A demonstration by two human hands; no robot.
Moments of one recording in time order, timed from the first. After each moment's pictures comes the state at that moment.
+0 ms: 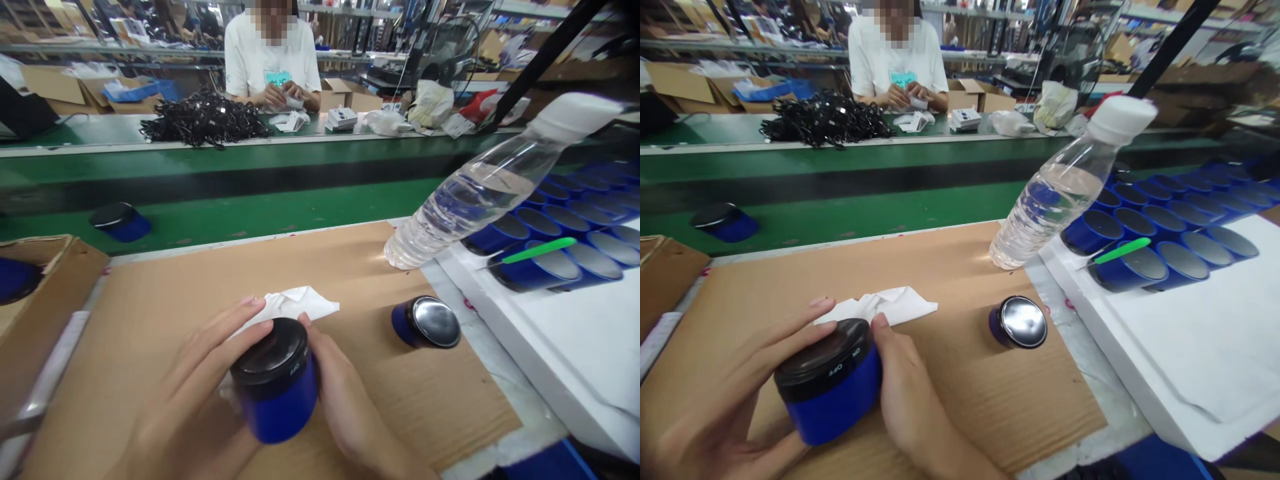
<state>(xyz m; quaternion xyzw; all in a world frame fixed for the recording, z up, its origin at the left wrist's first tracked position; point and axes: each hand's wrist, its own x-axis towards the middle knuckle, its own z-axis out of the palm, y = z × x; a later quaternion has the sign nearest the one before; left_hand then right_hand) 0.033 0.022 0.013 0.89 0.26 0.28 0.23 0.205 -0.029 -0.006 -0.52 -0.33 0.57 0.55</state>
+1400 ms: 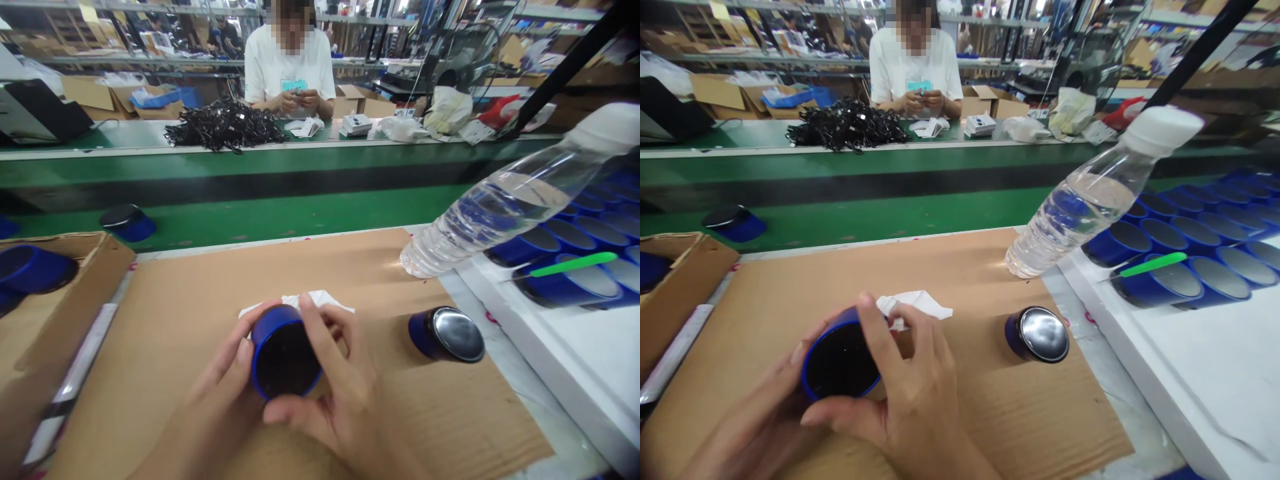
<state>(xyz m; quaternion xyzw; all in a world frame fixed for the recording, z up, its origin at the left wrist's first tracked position) 0.062 0.005 0.028 0.38 0.43 0.35 0.74 0.215 -0.032 -0.008 -0.56 -0.68 0.02 0.48</state>
